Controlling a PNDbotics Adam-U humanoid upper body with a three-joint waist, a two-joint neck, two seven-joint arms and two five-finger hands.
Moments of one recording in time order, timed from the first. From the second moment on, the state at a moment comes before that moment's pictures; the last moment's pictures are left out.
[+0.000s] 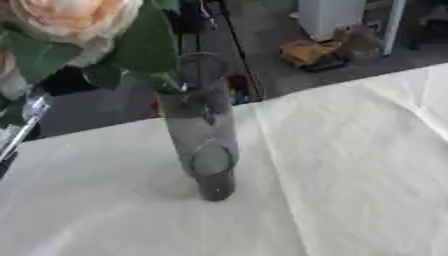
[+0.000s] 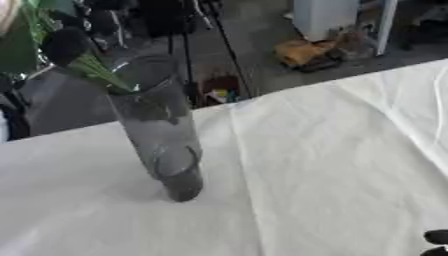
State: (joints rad) left arm -1.10 0.82 -0.19 -1.70 -0.03 -0.07 -0.38; right arm -0.24 -0.11 -0.24 -2.00 -0.54 -0.21 0.58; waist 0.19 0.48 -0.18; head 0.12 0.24
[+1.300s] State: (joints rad) left arm -1.15 0.81 -0.20 -1.57 -0.03 -0.02 -0.48; right arm -0.26 -0.12 -0.24 -2.01 -0.51 -0.19 0.59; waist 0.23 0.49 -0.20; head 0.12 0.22
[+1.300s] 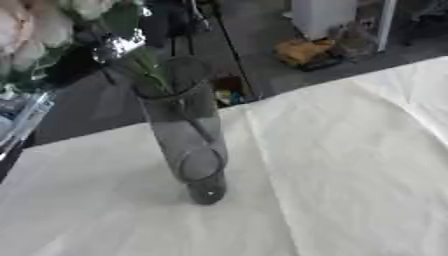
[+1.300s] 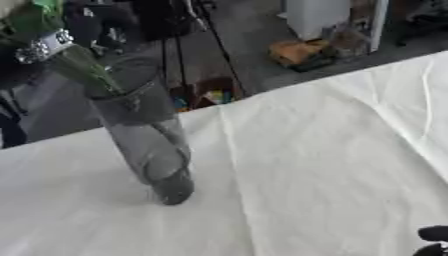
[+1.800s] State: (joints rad) left arm -1.17 0.82 -0.17 -1.54 -0.15 -0.11 -0.58; right arm -0.25 -0.12 -0.25 -2.02 -0.49 -0.18 0.58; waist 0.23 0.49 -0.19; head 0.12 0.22
